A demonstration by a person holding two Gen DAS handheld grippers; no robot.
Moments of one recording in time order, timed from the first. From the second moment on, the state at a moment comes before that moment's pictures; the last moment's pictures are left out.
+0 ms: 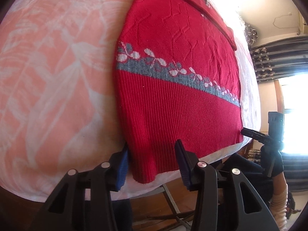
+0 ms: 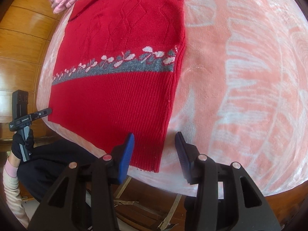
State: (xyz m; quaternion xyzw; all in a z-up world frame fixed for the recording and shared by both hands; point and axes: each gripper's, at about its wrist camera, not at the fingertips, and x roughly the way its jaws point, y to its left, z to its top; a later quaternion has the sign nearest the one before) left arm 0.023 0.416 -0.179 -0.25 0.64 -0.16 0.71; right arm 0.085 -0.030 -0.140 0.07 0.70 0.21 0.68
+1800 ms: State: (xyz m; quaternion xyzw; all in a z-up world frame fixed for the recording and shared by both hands) left arm 0.255 0.450 -0.153 -0.37 0.47 -0.11 0.79; right arm 0.331 -0.054 -0.108 0.29 0.61 0.15 0.72
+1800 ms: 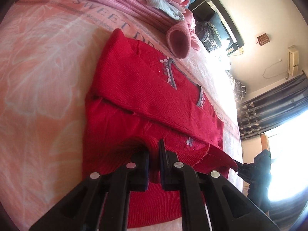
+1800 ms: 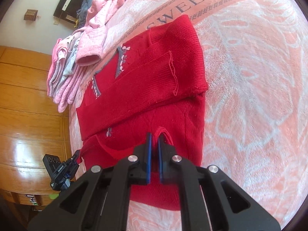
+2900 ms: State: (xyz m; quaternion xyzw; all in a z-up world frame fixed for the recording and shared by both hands) left arm 0.283 0.454 -0.151 -0.21 0.51 -0.14 0.82; right arm 0.354 -0.045 -0.112 0.25 0.59 0.17 0.75
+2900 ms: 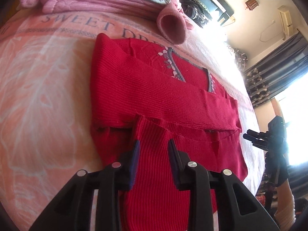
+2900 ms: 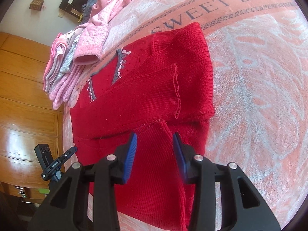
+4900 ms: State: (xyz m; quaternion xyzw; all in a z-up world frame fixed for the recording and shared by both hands) left arm 0.267 0.429 -0.117 -0.16 0.45 -0.20 0.86; right arm 0.343 -0.014 -0.089 0.07 0.55 0.28 0.79
